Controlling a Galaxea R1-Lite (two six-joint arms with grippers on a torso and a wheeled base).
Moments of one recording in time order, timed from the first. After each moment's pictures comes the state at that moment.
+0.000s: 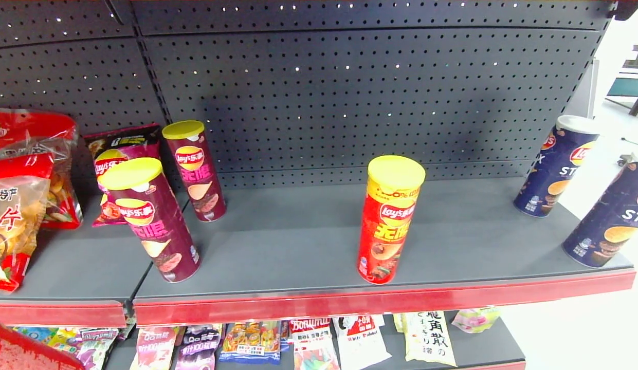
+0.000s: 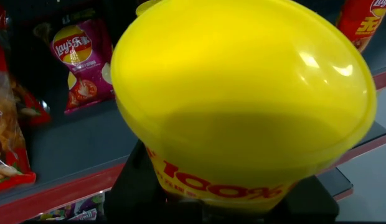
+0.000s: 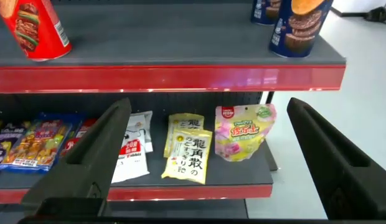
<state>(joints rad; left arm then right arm) -0.21 0.43 -0.49 0.13 -0.08 0.10 0.00 0.00 0.00 0.01 0.02 -0.01</state>
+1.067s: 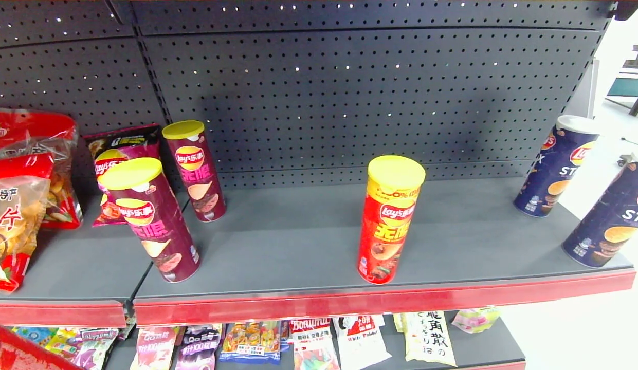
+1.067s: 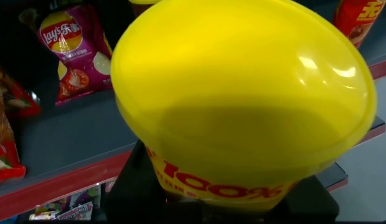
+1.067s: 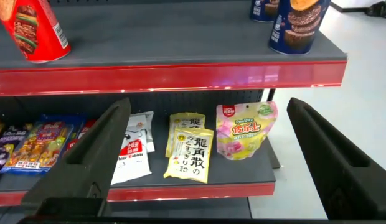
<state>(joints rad) -0.21 0.43 -0.46 0.13 -0.09 0.10 0.00 0.00 0.00 0.01 0.01 0.00</state>
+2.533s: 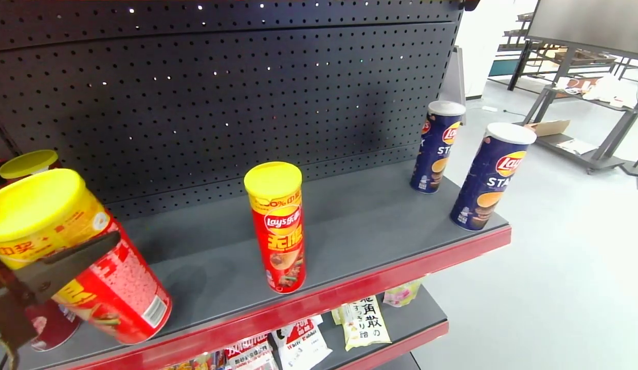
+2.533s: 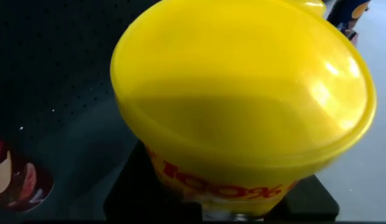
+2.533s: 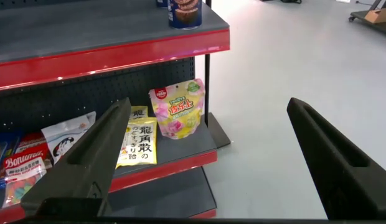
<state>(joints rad) -0.21 0.92 -0.49 -0.31 -0.26 0.06 0.00 0.00 0.00 0.01 0.02 0.00</state>
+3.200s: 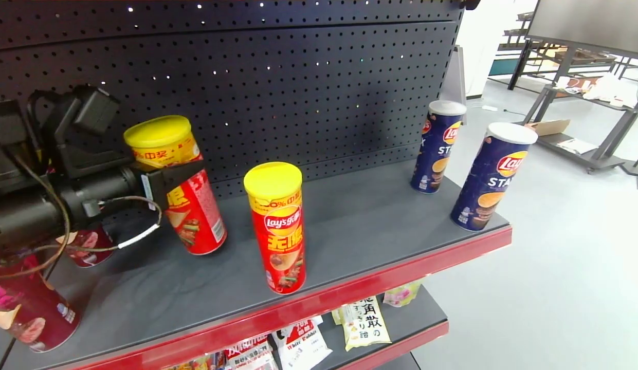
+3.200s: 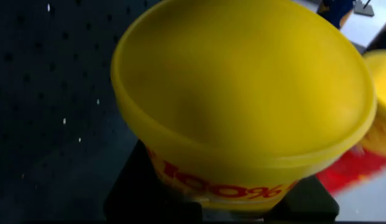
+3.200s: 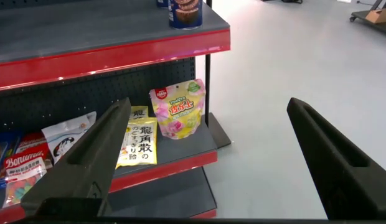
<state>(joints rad) -0.21 1.45 -0.74 -0.57 -0.25 0.03 0.00 0.00 0.00 0.01 0.02 0.00</state>
